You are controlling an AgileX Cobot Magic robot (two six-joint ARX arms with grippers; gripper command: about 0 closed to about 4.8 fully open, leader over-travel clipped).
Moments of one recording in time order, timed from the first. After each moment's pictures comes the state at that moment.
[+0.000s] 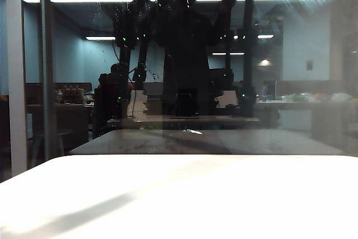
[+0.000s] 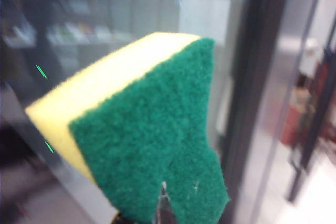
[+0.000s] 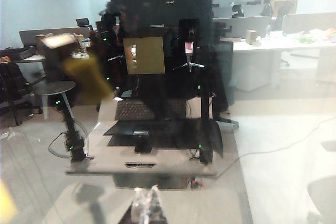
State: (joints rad) left arm -0.62 1.81 2.31 -0.34 0.22 -0.06; right arm 0.08 1.49 2.56 -0.96 -0.05 0.07
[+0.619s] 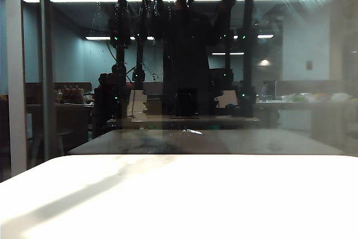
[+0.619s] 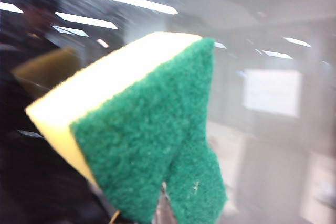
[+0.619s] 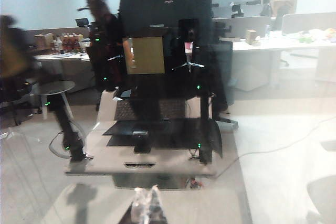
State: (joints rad) left arm -0.35 1.81 2.42 -0.20 0.22 -0.11; right arm 0.08 1.50 2.56 -0.96 -0.05 0.07
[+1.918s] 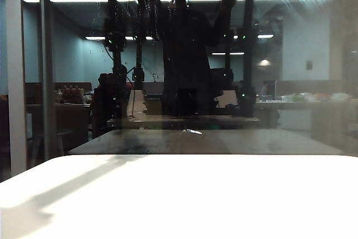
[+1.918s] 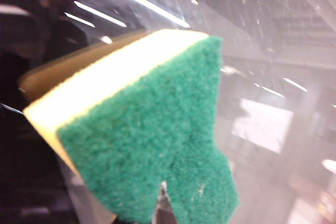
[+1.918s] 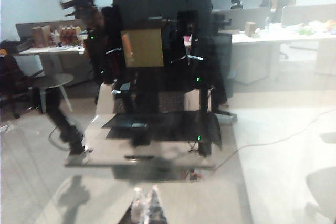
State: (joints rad) left arm -0.21 1.99 2.42 0.01 0.30 -0.41; right arm 0.08 1.50 2.56 -0.98 -0.05 0.07
